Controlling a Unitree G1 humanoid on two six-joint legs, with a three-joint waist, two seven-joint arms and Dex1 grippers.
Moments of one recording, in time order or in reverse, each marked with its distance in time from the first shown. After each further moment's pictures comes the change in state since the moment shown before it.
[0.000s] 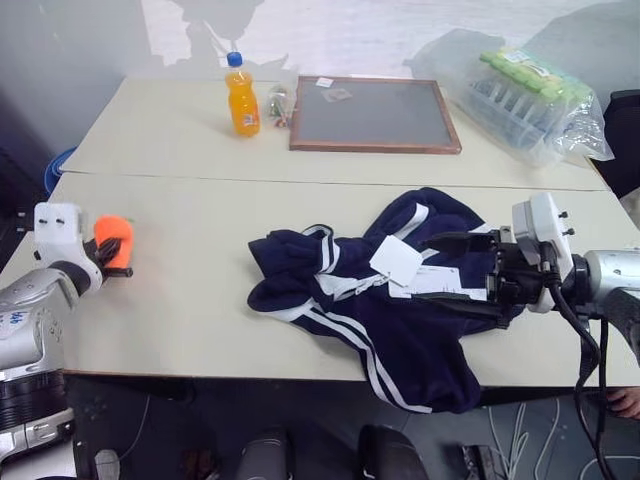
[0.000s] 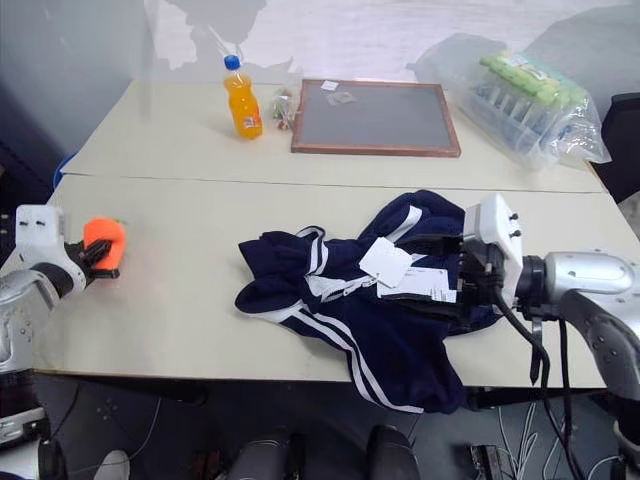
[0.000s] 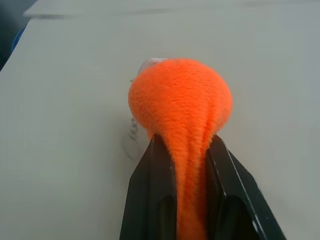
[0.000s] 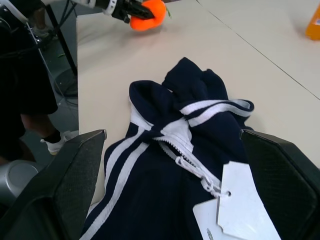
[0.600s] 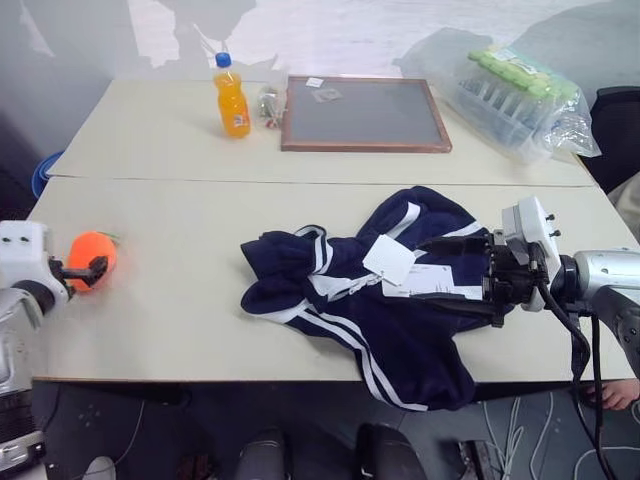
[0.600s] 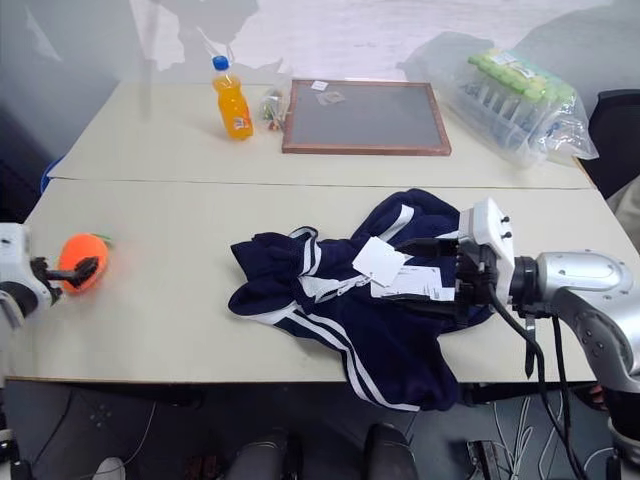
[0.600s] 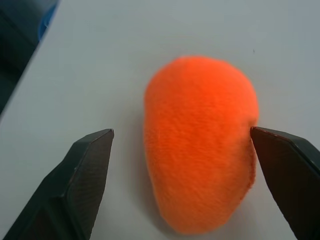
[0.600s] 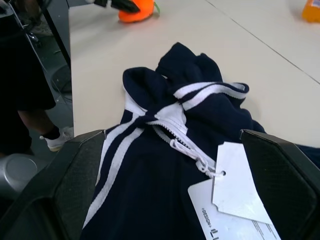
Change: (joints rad) left arm 0.105 0.123 0.144 -0.133 -0.075 0.108 -0.091; right arm 0.028 -0.028 0.026 0.063 -0.075 -0.057 0.048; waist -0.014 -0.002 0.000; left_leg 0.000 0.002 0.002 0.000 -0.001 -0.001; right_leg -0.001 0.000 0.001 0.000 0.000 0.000
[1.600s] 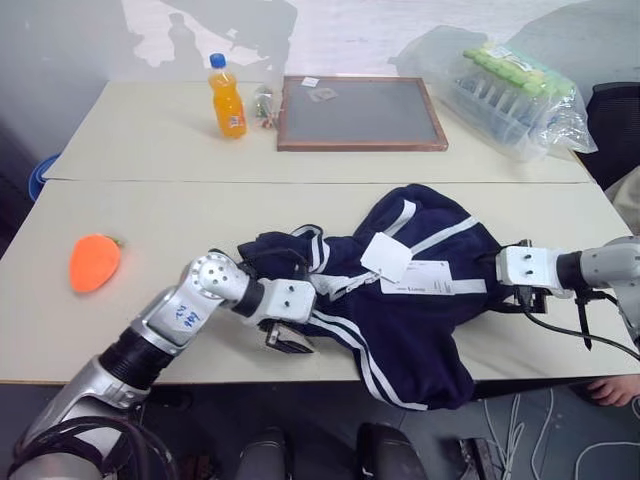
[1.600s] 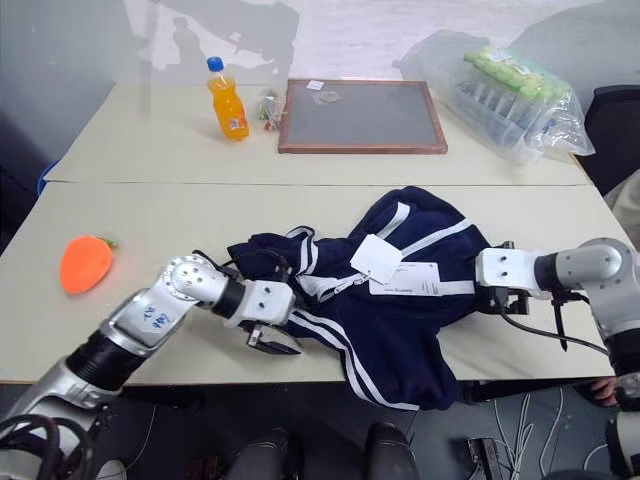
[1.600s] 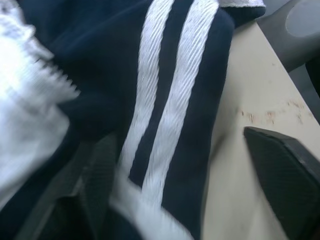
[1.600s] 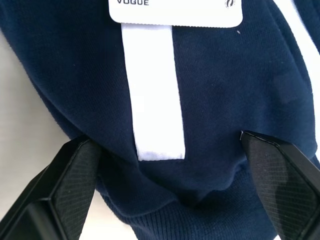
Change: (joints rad) left arm -0.373 -0.154 -1.079 -0.064 0.268 -0.609 -0.864; right arm -0.289 -0.048 0.321 0.921 -0.792 -0.985 0.157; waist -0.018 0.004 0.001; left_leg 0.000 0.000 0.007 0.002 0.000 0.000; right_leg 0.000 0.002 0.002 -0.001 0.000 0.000
